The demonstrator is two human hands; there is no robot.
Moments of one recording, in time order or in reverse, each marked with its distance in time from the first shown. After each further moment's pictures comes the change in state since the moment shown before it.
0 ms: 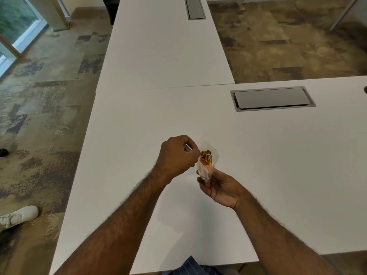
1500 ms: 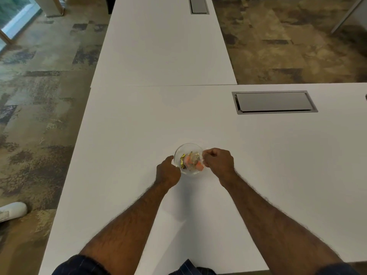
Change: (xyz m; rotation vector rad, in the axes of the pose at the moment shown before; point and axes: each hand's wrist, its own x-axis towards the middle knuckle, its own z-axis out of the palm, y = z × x) left_hand 0.063 -0.128 0.051 0.072 0.038 -0.365; right_hand 0.054 -0.046 0.038 -1.062 0.684 -0.478
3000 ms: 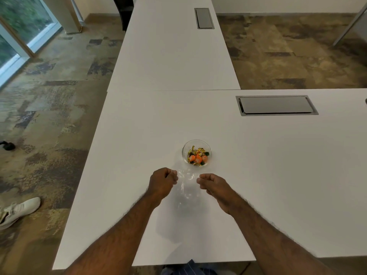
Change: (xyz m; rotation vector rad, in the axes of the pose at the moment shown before) left_hand -0.059 -0.056 -0.033 -0.306 0.024 0.059; right_hand -0.084 0.056 0.007 0.165 -0.428 0.177
